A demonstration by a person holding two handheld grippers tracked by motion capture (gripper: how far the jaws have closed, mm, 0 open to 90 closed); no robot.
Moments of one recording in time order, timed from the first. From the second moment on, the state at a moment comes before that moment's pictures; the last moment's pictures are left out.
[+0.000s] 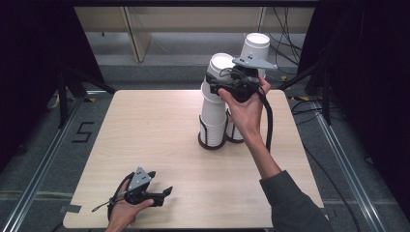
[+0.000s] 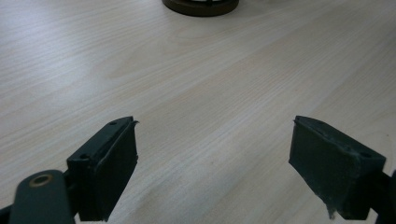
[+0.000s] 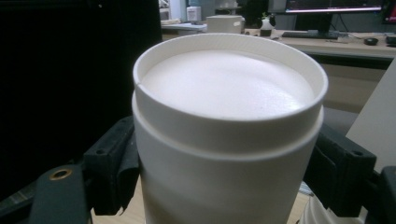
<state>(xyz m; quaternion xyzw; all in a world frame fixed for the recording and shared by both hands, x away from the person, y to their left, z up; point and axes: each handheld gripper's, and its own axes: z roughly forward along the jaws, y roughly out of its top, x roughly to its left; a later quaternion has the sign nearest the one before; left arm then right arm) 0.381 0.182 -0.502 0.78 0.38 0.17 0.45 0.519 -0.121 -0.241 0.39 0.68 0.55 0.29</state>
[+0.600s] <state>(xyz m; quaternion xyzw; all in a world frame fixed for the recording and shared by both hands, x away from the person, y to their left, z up) 0.380 0.173 -0.501 0.76 0.36 0.16 0.51 0.453 -0.132 -0.299 0.32 0.74 0.55 0.20</state>
